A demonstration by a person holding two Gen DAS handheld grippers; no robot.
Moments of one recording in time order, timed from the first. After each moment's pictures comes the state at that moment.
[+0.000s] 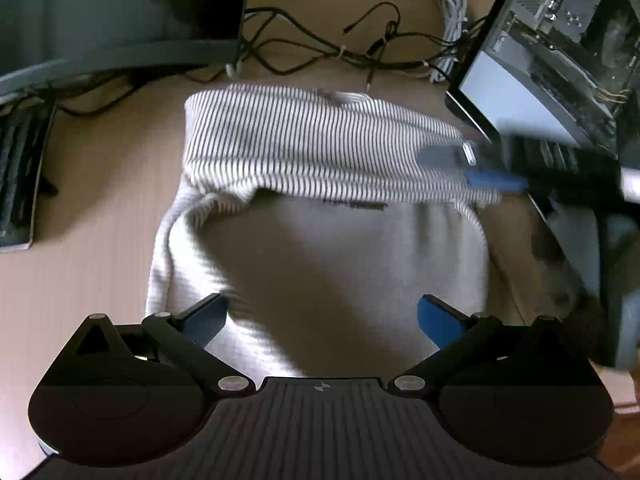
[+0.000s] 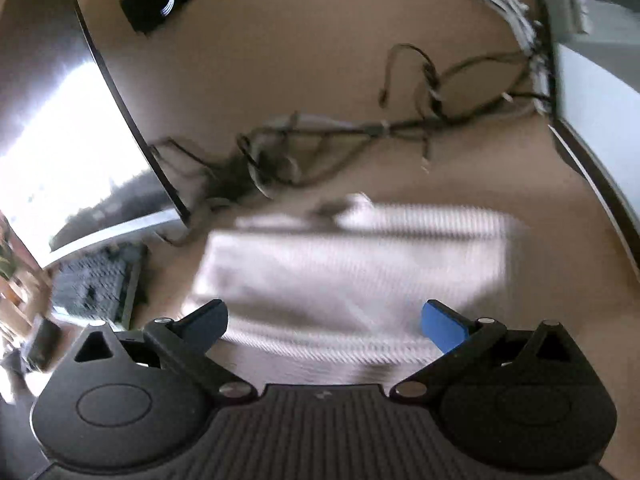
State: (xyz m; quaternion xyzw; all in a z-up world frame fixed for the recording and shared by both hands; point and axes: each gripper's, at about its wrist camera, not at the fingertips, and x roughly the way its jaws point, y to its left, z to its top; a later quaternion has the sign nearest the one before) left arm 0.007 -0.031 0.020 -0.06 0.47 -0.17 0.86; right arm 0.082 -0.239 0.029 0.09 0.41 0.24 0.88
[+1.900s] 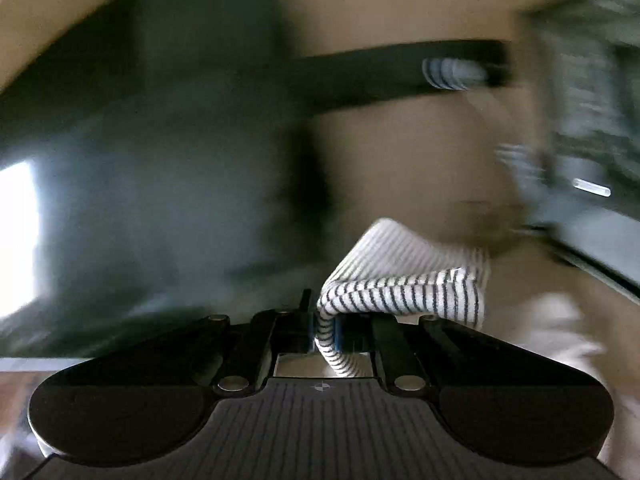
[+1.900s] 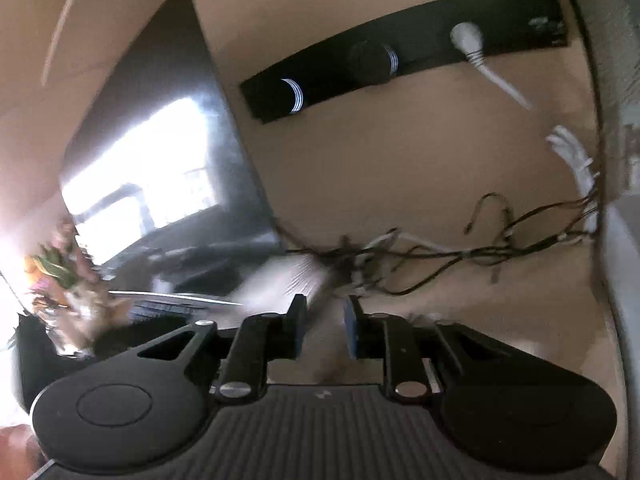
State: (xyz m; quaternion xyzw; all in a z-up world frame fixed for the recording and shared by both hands) left arm -0.002 0.001 0.112 0.12 0.18 0.04 0.98; right arm 0.039 -0.221 0.167 0.09 0.30 0.31 0.90
